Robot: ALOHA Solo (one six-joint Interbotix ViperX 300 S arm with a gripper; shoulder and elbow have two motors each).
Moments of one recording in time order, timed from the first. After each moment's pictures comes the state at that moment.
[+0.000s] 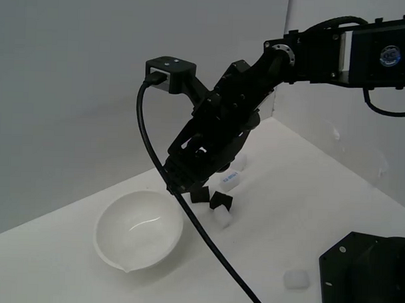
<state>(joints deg) -30.3 111.1 110.7 128.2 128.2 -17.4 43.6 3.1</state>
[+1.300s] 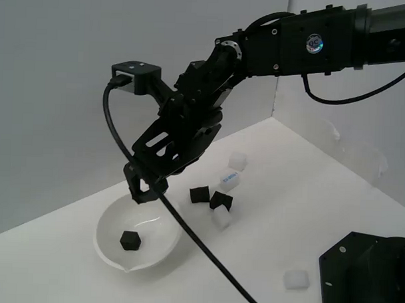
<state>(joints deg) -29.9 103.7 103.3 122.2 122.3 -21.4 44.1 7.0</state>
